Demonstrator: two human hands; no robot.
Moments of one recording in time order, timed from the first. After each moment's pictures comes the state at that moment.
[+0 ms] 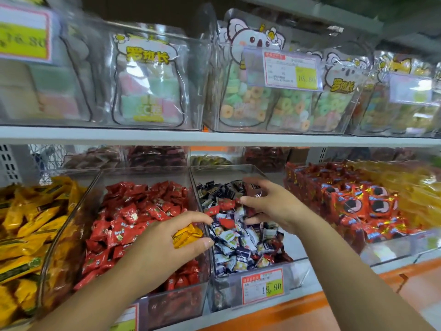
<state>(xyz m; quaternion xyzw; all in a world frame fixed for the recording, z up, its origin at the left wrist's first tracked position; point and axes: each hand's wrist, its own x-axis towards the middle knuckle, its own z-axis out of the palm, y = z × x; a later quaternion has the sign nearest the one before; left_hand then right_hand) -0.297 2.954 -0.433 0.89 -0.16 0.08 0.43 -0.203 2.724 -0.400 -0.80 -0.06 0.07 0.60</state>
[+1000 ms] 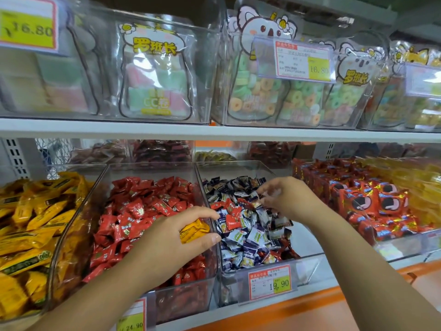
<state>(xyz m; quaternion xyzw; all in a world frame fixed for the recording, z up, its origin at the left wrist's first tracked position) -0.293 2.956 -0.438 0.89 -0.16 0.08 0.42 -0.195 2.708 -0.395 -0.96 -0.09 -0.08 0.25</state>
